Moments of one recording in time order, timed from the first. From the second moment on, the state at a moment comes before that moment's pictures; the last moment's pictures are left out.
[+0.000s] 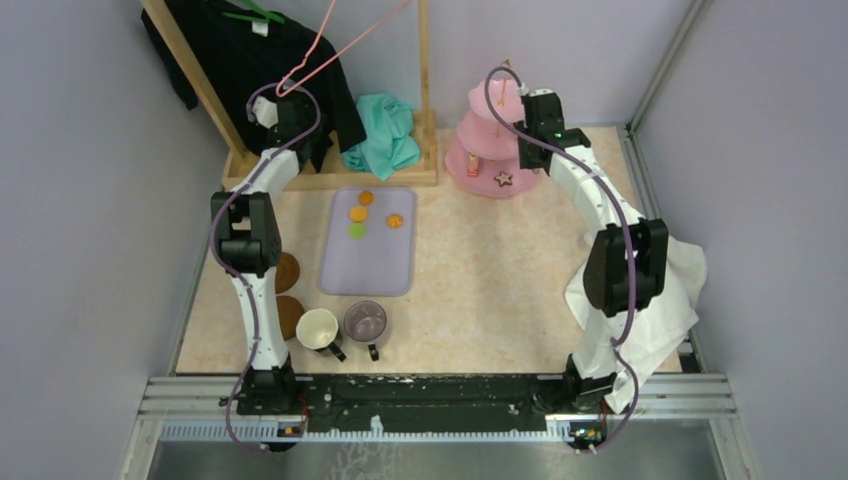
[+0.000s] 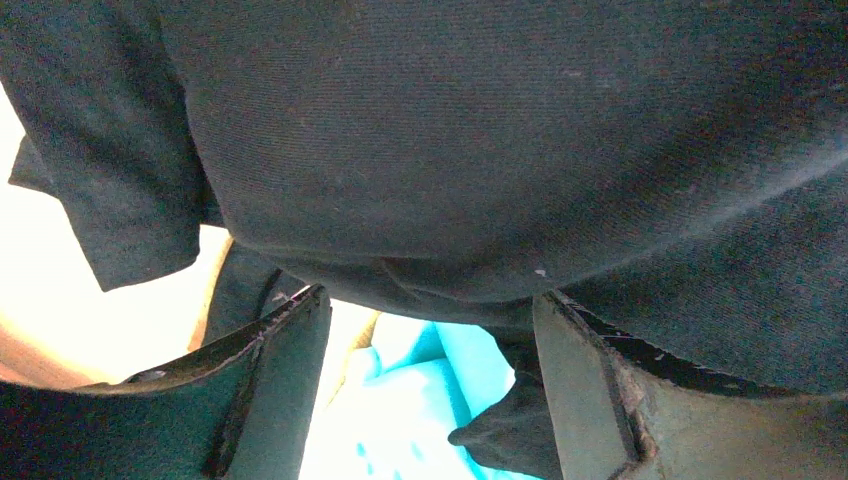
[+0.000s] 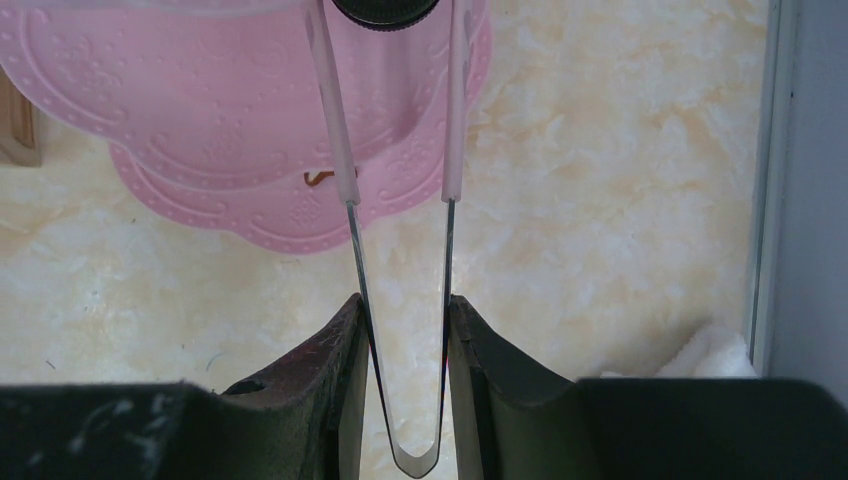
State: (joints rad) left arm -0.06 2.23 1.84 -0.05 -0.33 -1.00; right arm 0.23 1.81 1.65 -0.61 0.26 0.03
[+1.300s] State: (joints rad) left arm -0.06 2.24 1.87 -0.05 -0.33 -0.97; right arm 0.19 2.11 1.98 -0.62 0.16 0.03
